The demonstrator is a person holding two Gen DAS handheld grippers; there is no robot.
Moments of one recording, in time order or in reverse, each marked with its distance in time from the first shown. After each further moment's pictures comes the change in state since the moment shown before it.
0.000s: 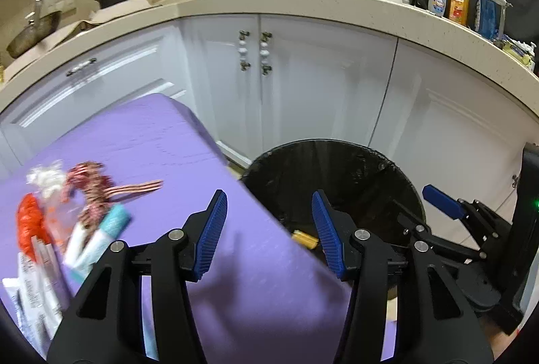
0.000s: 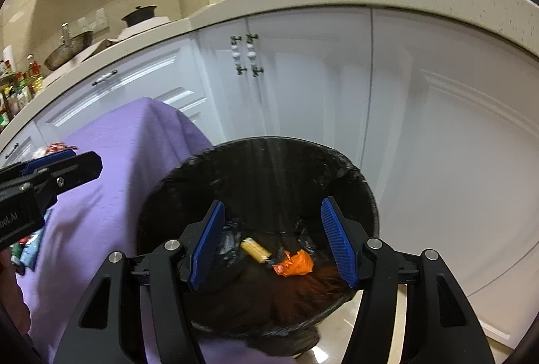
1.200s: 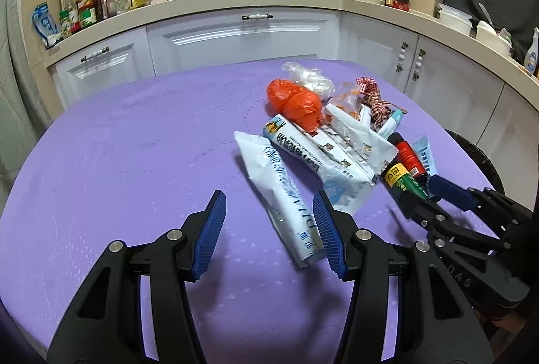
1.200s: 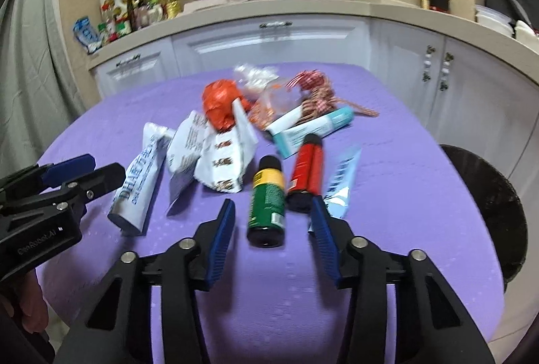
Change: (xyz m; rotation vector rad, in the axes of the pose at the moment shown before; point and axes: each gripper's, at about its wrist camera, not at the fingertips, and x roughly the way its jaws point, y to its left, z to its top) left arm -0.157 0.192 -0.141 -0.315 0.016 0.347; right arm -0.048 0.242 -0.062 -0.352 0.104 0.370
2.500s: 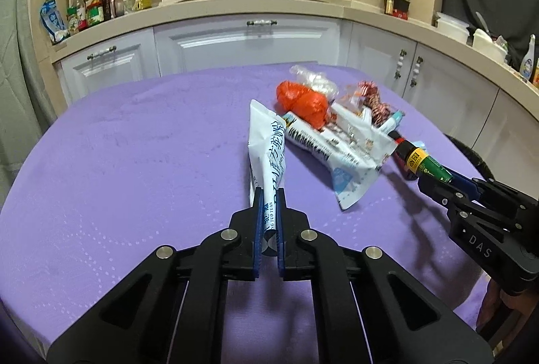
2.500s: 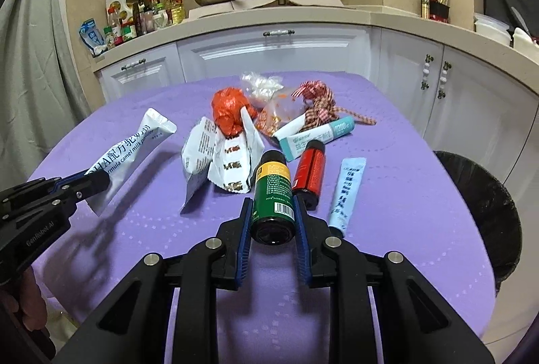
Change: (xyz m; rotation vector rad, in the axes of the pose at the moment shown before) left arm -0.020 0.014 -0.013 -0.016 -0.043 -0.018; right arm -0.028 0.000 0.000 -0.001 -0.061 -0.013
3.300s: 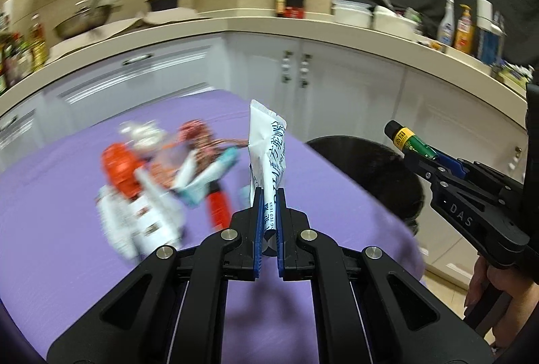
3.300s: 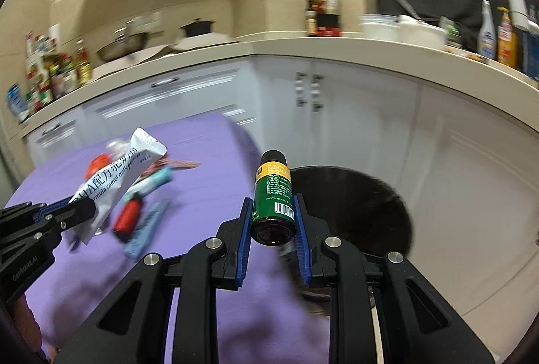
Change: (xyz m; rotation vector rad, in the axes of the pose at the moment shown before) left arm 0.020 -0.172 0.041 0.242 -0.051 -0.313; right arm -0.067 -0.158 0.000 0.221 -0.135 -0.339
